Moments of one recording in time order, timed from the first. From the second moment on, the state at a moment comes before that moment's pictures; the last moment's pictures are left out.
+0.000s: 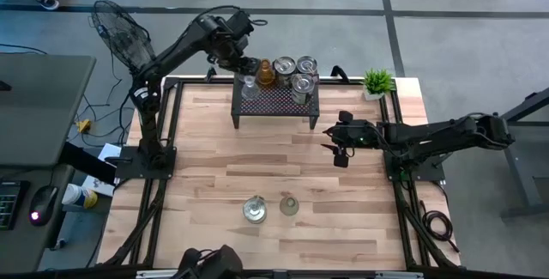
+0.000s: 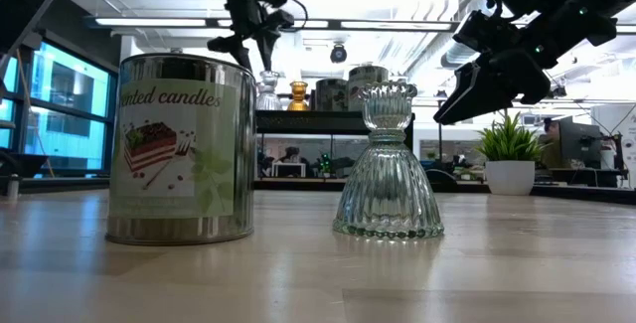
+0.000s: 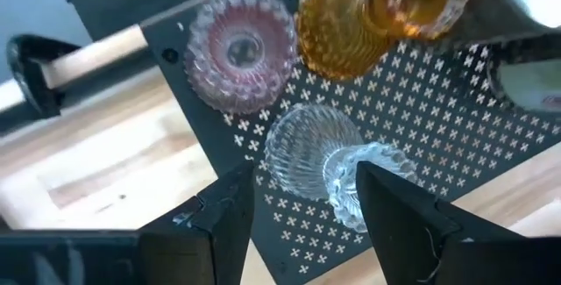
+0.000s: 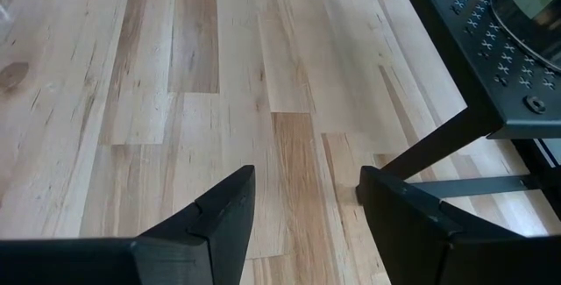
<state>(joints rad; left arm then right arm) 0.71 1.88 2.11 -1.42 0.05 -0.45 -0.11 1.02 0.43 -0.02 0.17 -0.16</state>
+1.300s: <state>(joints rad) 0.18 1.87 2.33 -1.57 -0.20 -0.49 -0.11 1.02 0.43 -0.05 0.19 -0.16</state>
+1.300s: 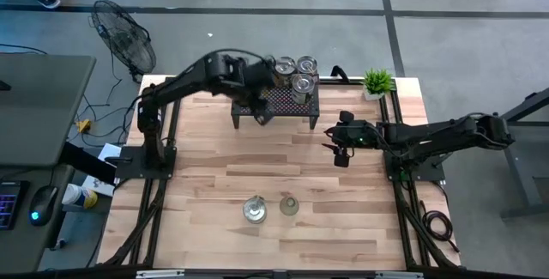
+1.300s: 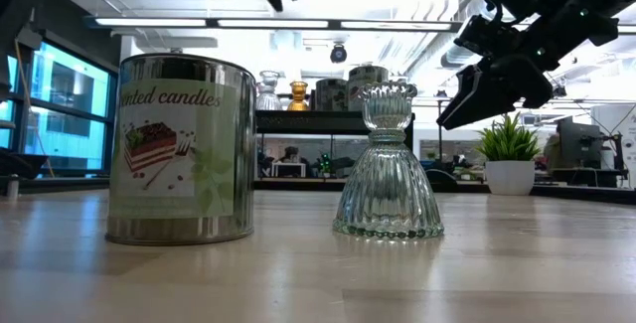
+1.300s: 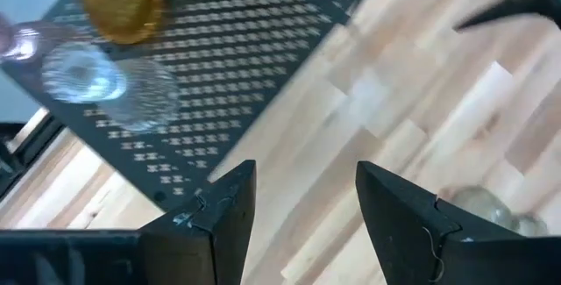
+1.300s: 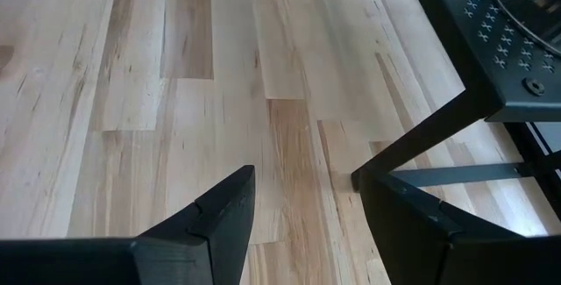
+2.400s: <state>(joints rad) -0.37 1.88 1.77 -1.41 -0.02 -1.49 -0.11 1.02 0.43 -0.05 0.18 -0.16</state>
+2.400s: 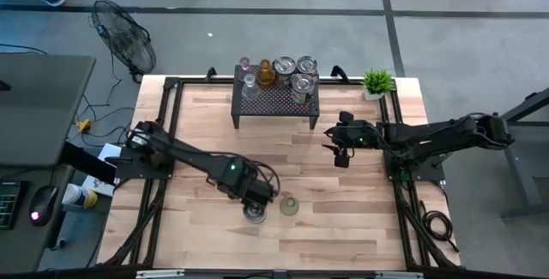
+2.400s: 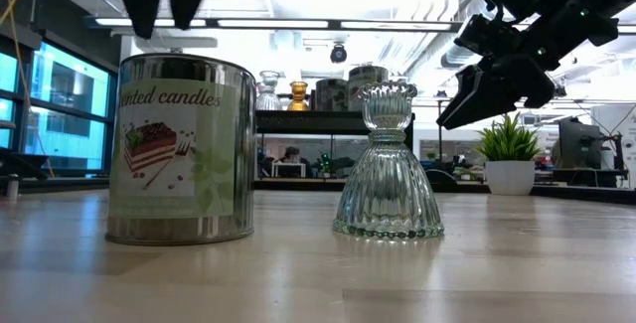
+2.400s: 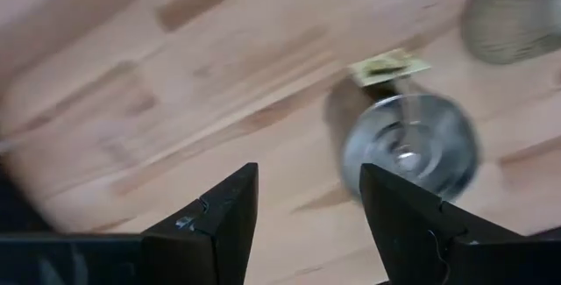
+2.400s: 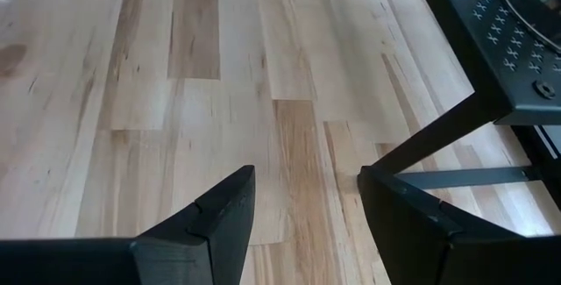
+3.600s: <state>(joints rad) -0.37 1.87 1.50 -1.09 0.10 -1.44 -0.11 1.02 0.43 -0.05 0.15 -0.15</state>
